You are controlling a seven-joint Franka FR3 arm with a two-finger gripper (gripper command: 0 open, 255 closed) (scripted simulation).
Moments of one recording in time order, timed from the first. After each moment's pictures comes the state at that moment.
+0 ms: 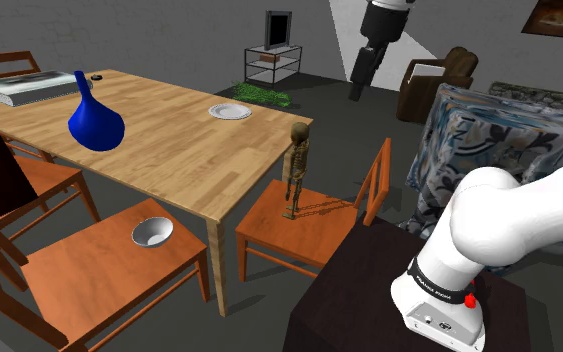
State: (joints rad) arm 0.01 -0.83 0.03 -2.28 -0.10 1.57 -0.12
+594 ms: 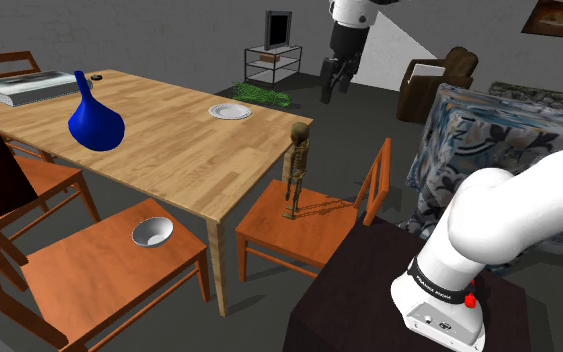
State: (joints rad) arm -0.05 -0.59 -0.02 -2.23 -0.10 1.73 -0.04
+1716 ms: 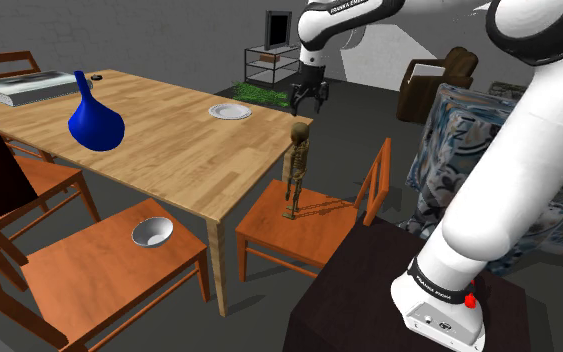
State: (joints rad) arm -0.17 -0.01 -0.15 -1.95 0.00 1.96 0.09
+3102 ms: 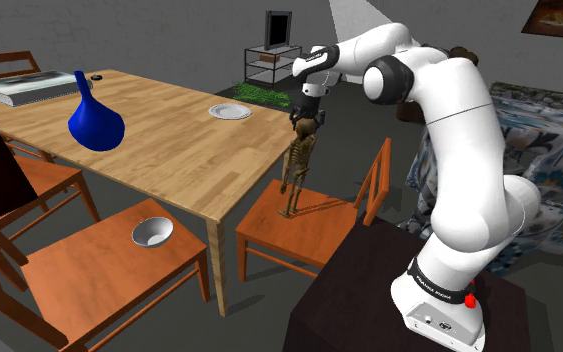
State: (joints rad) arm -0.40 0.74 -0.22 -1.26 0.26 1.91 0.19
